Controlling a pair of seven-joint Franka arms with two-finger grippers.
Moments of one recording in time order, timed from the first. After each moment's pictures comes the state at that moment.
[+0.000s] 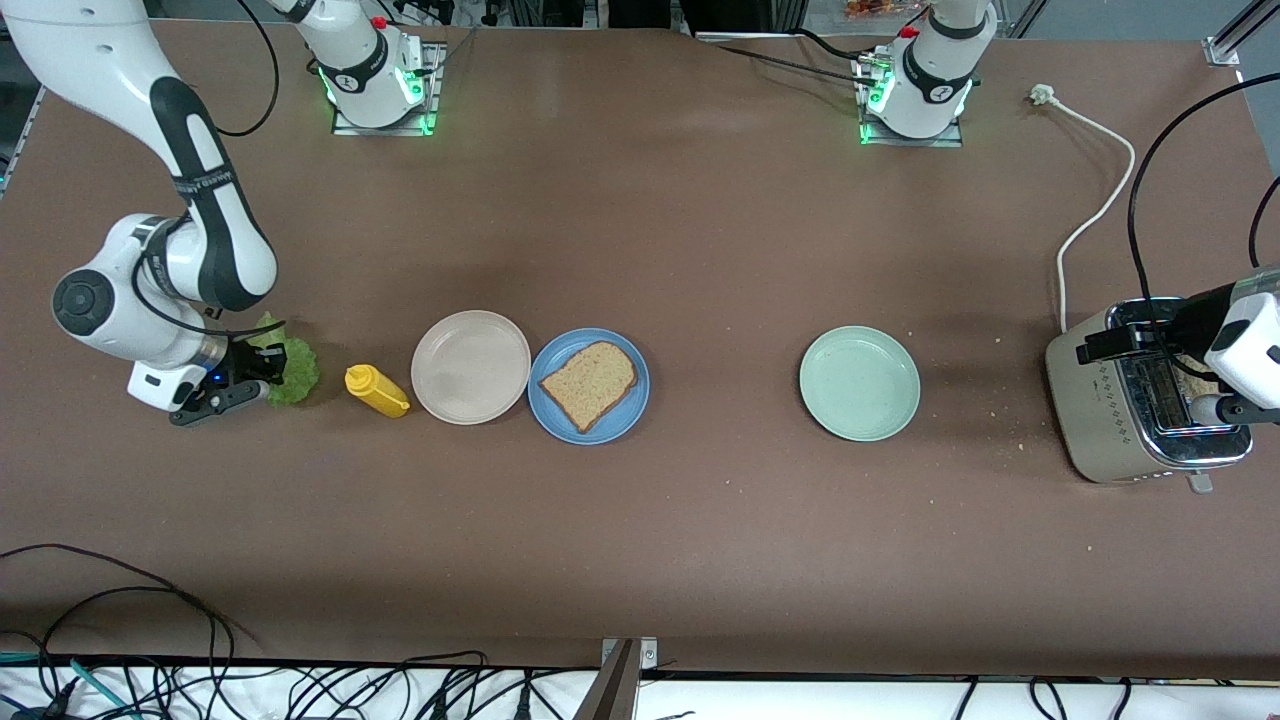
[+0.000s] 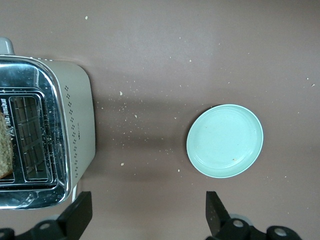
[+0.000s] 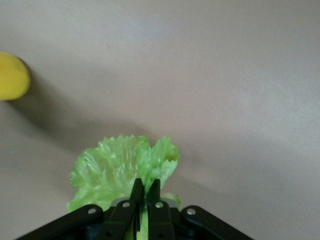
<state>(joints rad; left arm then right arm) 0.34 0.36 -0.32 -1.37 0.04 1.57 -0.07 0.02 0.44 -0.12 -2.00 0.07 2.40 -0.56</state>
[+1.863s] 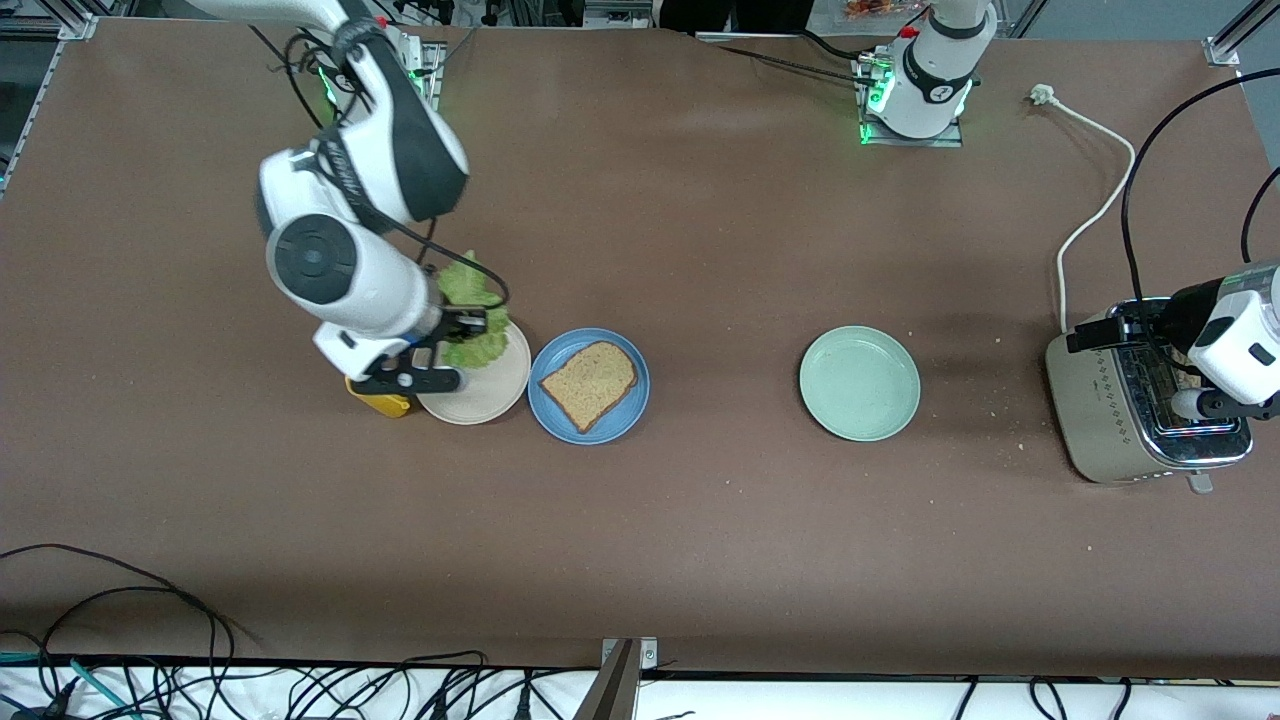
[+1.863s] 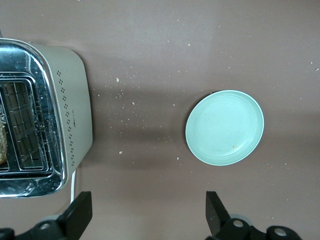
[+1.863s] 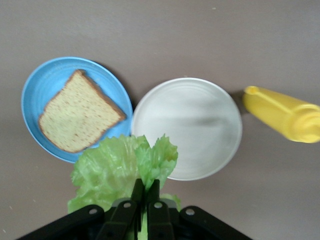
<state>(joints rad) 0.34 0.36 -0.33 -1.37 0.04 1.52 -0.07 0.45 0.47 -0.01 -1.47 0.08 1.79 0.41</state>
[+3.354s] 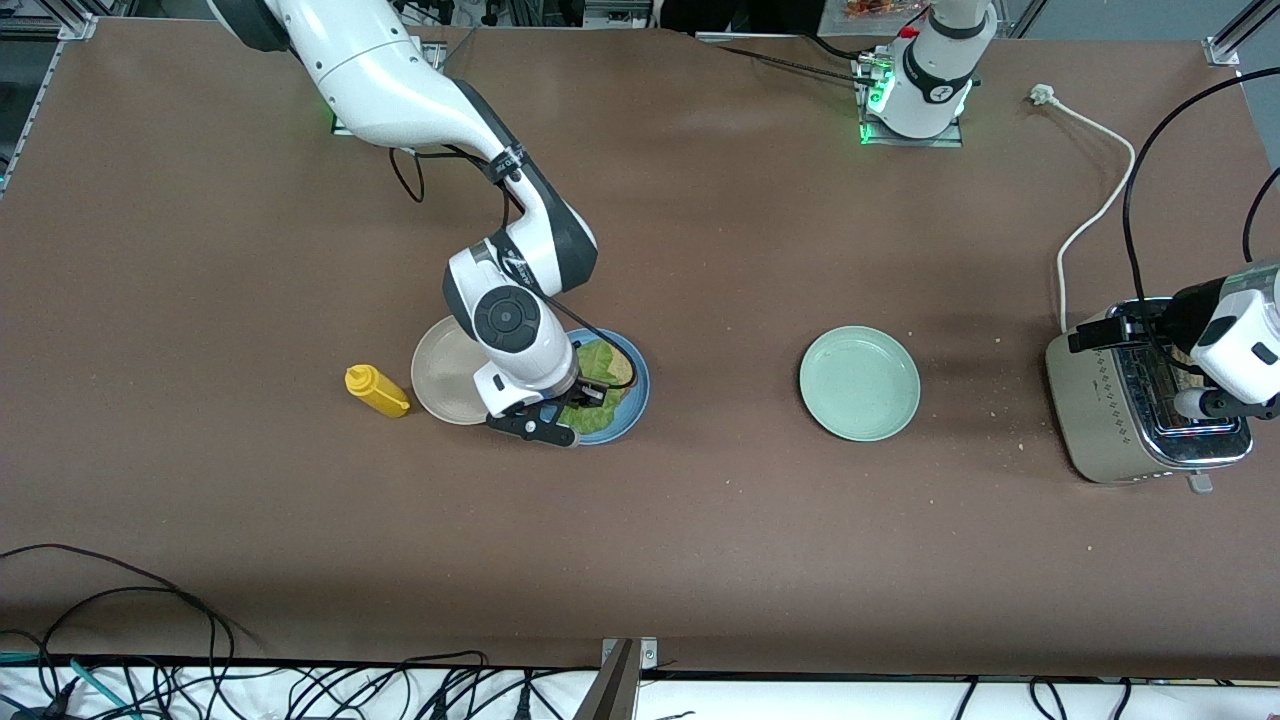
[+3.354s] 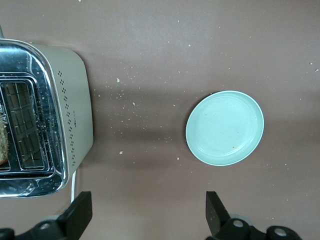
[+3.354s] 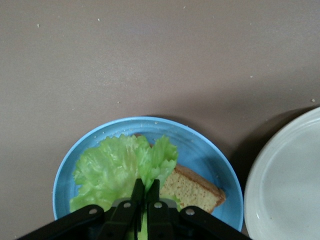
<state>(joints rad) 0.34 0.36 -0.33 -1.37 0.04 1.52 -0.07 0.59 0.83 -0.02 -1.33 0.08 2.20 0.78</state>
